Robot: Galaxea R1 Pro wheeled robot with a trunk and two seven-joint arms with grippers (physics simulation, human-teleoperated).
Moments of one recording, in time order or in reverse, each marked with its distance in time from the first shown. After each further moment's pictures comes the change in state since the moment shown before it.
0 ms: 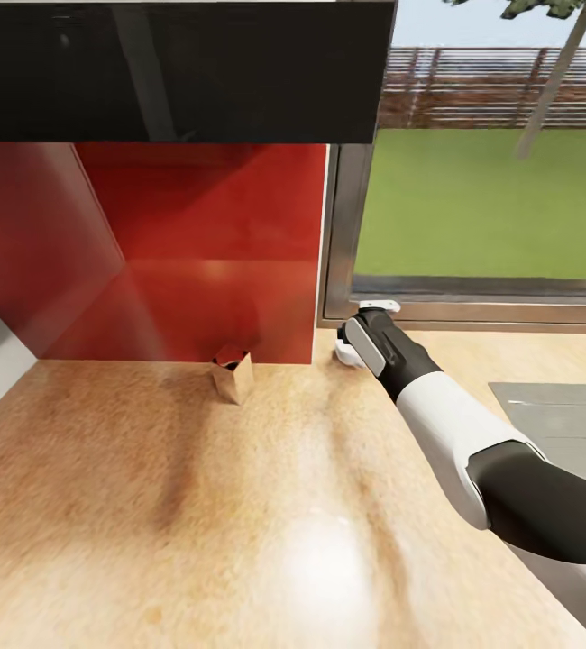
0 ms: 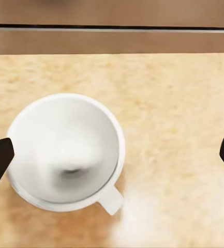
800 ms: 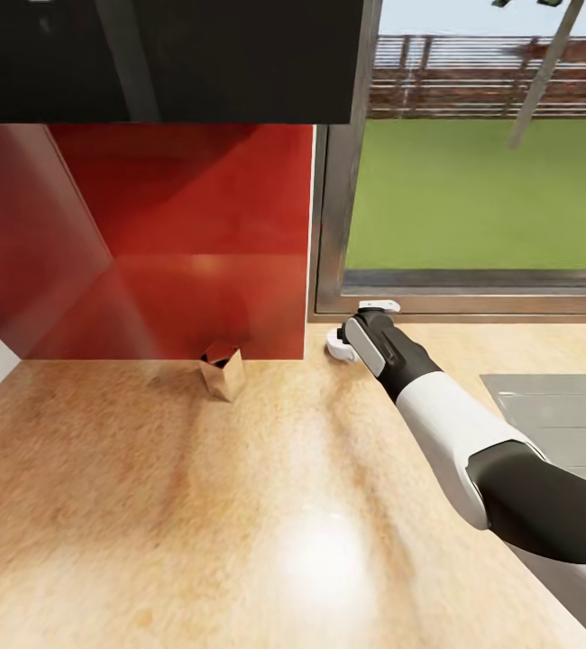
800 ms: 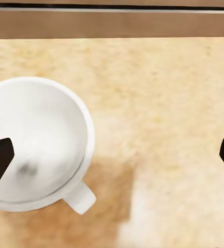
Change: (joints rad) left arm 0.000 -0.001 0.000 0.000 0.000 0.000 -0.002; right arm 0.000 0.001 0.004 0.000 0.000 0.000 0.000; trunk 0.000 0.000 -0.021
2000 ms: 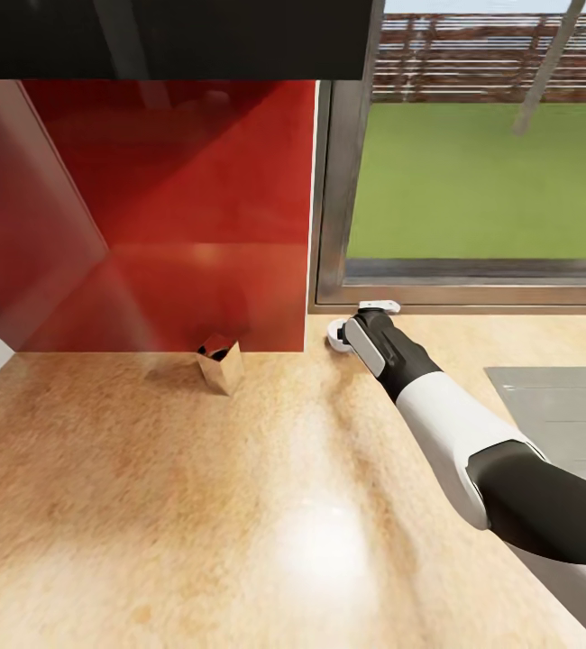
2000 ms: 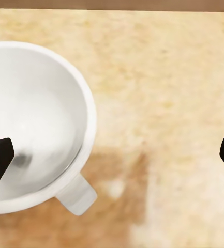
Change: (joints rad) left arm 0.000 -0.001 -0.001 0.000 0.000 0.000 0.000; right arm 0.000 -0.001 0.001 0.002 0.002 0.000 0.000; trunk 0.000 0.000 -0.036
